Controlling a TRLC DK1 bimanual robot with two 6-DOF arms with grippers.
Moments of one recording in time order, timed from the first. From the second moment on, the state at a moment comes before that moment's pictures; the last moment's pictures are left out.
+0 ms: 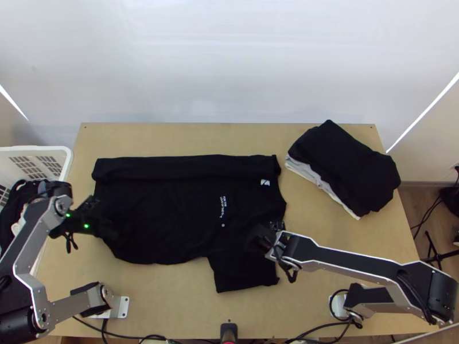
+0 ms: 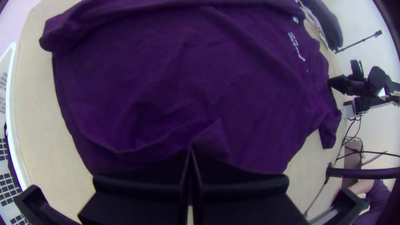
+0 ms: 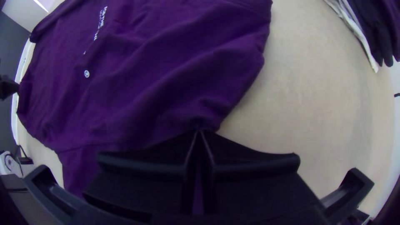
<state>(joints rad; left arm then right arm) 0.40 1.29 0.81 -0.94 0.40 0.75 1.07 1.49 0.73 -0.51 0.29 1.02</state>
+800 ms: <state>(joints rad) 0.75 1.08 0.81 -1.37 0.59 0.90 0.90 1.36 0.74 -0.56 0.30 0.97</state>
